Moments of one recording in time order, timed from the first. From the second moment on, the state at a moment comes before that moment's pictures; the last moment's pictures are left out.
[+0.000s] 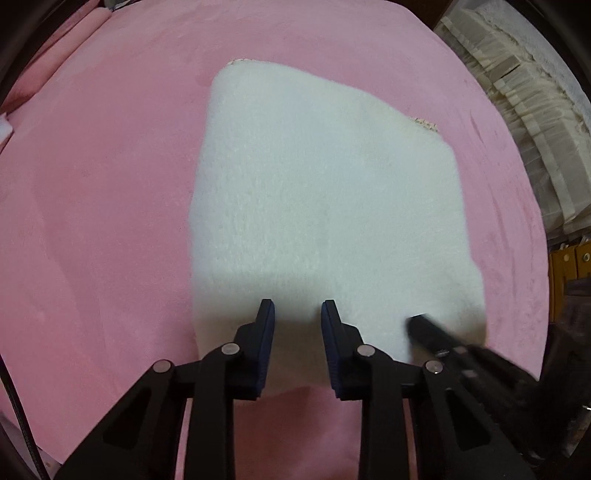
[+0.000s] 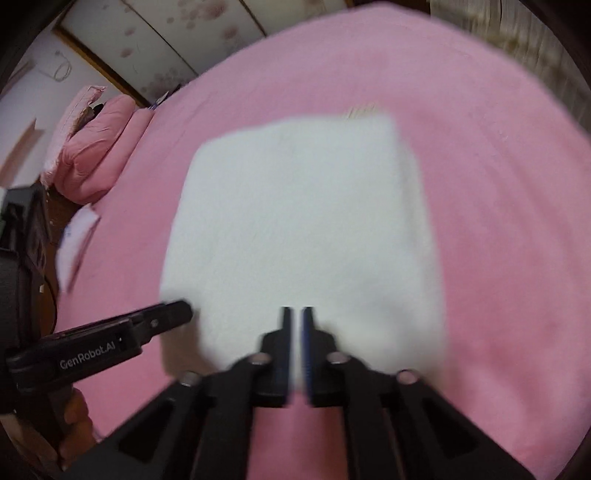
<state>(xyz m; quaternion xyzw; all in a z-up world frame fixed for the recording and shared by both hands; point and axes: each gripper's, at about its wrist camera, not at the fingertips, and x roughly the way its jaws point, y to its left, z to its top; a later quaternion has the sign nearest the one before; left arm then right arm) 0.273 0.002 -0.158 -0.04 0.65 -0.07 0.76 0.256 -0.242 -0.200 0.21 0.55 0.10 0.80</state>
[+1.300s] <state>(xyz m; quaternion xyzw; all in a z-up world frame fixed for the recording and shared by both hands) 0.437 0.040 -0.241 -0.19 0.55 -0.07 0.81 0.410 -0.249 -0.272 0.34 0.48 0.12 0.80</state>
